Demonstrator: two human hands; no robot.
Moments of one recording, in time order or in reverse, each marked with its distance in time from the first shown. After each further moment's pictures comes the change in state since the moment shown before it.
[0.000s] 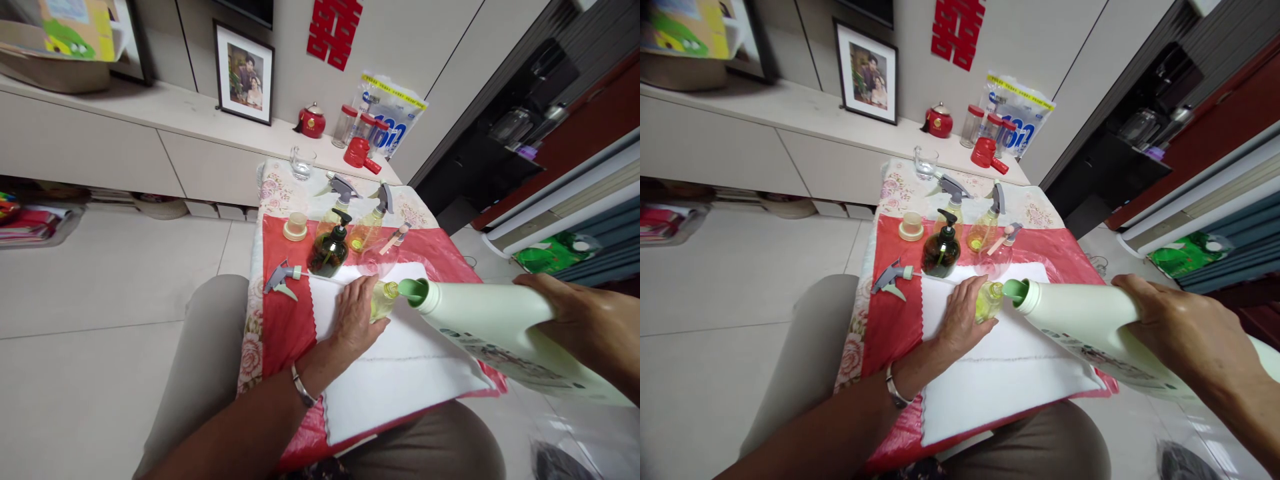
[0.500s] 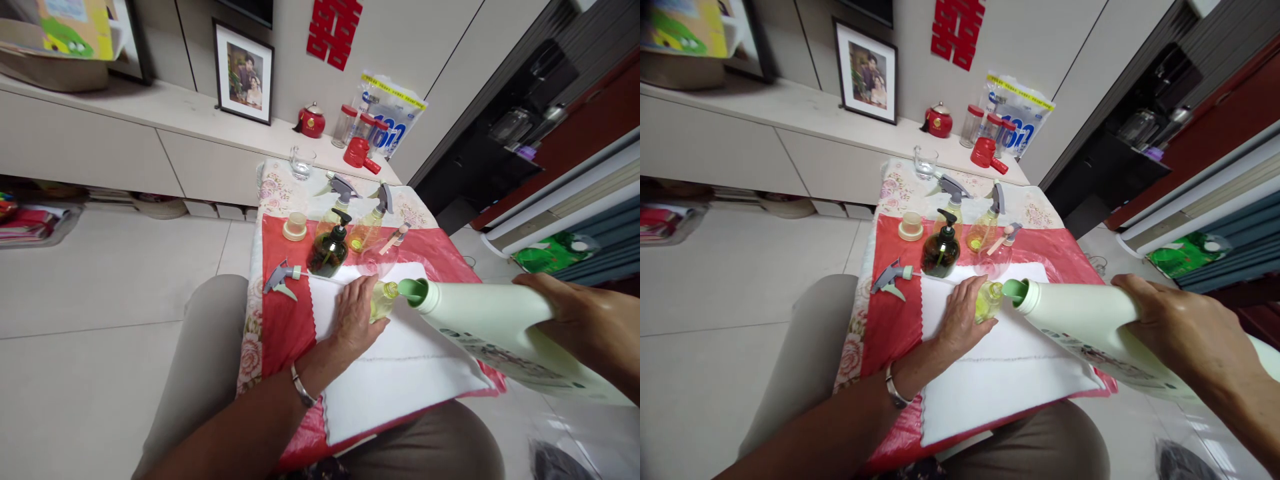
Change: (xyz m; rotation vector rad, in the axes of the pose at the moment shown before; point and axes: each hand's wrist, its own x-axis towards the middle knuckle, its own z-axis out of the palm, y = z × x) left_hand 0.001 0.001 -0.001 0.001 -0.012 -0.016; right_hand 0.000 -0.003 -0.004 -0.044 -0.083 0.027
